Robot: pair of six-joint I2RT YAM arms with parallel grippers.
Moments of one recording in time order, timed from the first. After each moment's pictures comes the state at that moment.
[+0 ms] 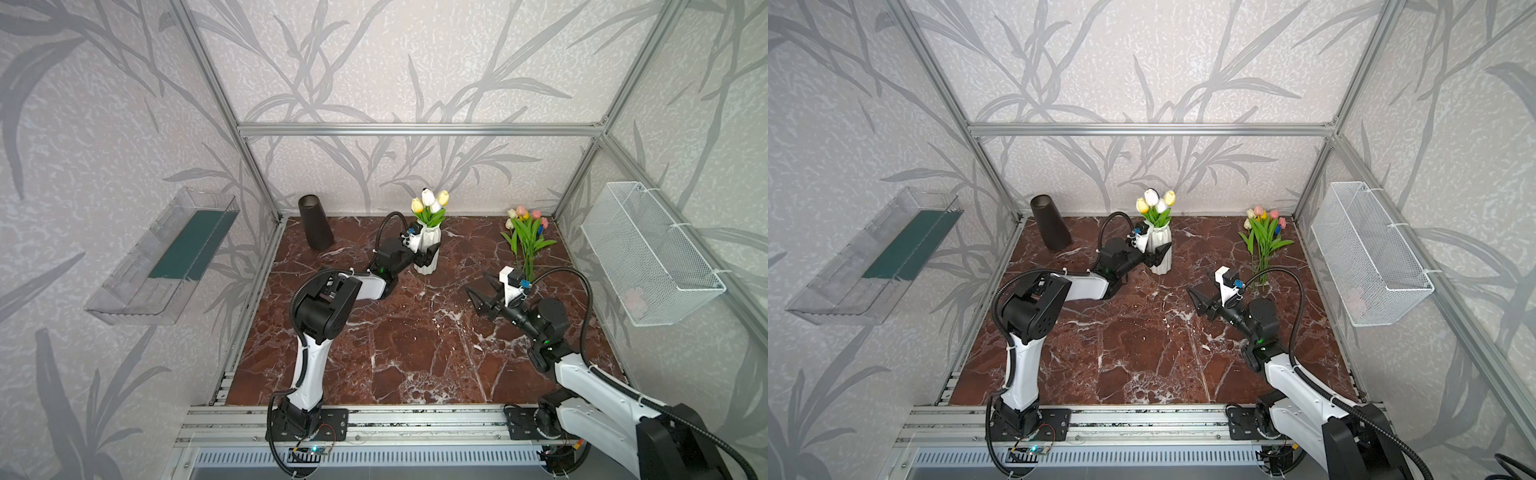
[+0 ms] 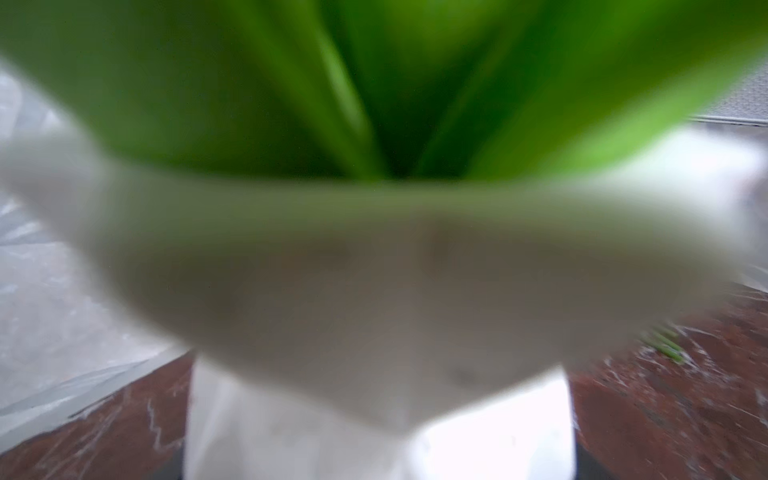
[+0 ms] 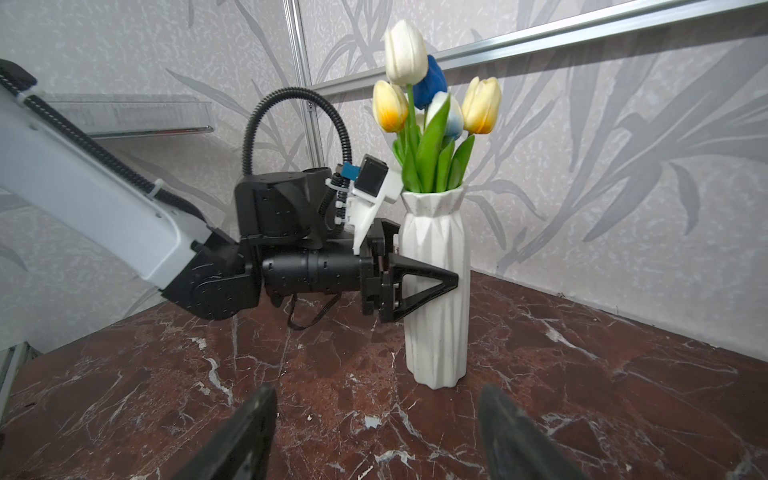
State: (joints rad) left arm -0.47 2.17 1.31 0.83 0.27 0.04; right arm 0.33 0.96 0.26 0.77 -0.42 0.12
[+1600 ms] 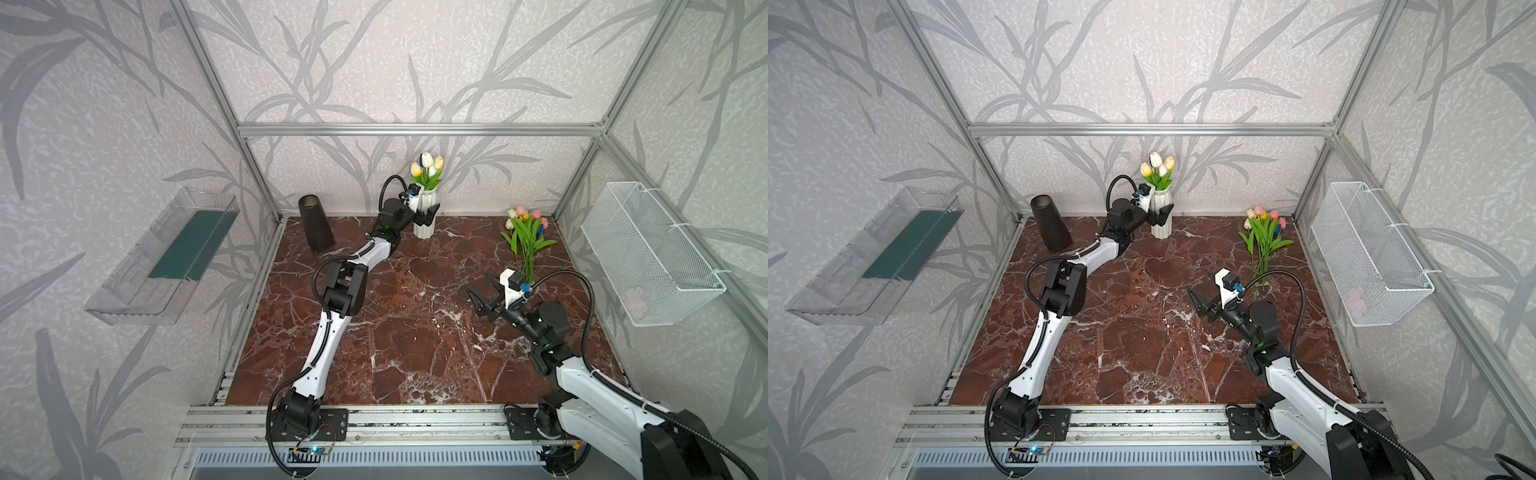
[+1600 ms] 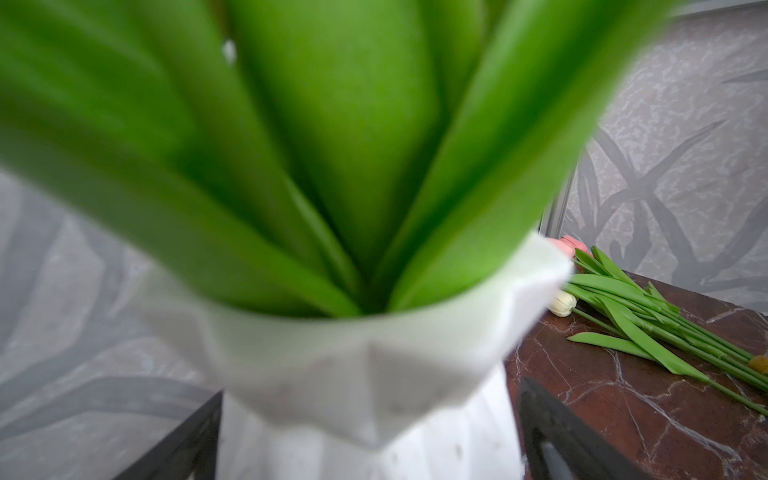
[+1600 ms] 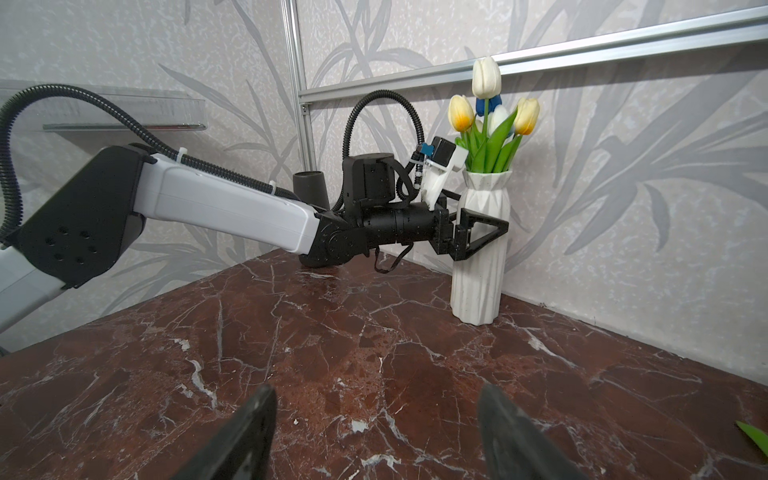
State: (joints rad) left arm -0.38 2.65 2.18 0.51 0.37 0.05; right arm 0.35 0.94 0.25 0.78 -0.38 0.08
